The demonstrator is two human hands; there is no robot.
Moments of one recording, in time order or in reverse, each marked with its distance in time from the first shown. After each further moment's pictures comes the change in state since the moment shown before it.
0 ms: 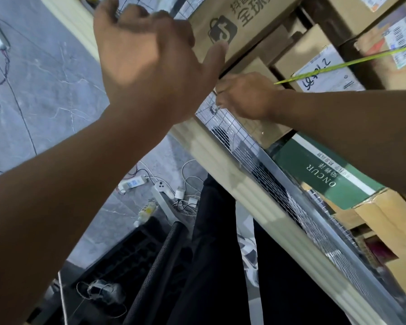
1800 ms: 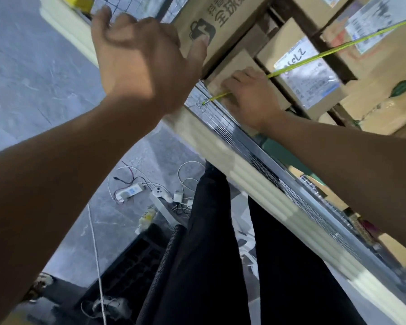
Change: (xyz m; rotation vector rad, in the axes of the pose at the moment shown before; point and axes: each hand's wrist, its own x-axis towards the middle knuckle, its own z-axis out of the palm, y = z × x) left_hand -0.005 0.002 -0.006 0.043 0.044 0.128; right_hand -0.058 -0.027 0.014 0.149 0.333 0.446
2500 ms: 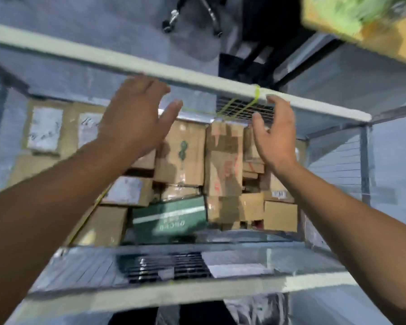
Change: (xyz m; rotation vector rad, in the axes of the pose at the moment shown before) left_hand 0.013 0.333 -0.150 -0.515 0.110 0.997; right_hand -0.339 0.163 -0.252 0.186 1.008 1.068
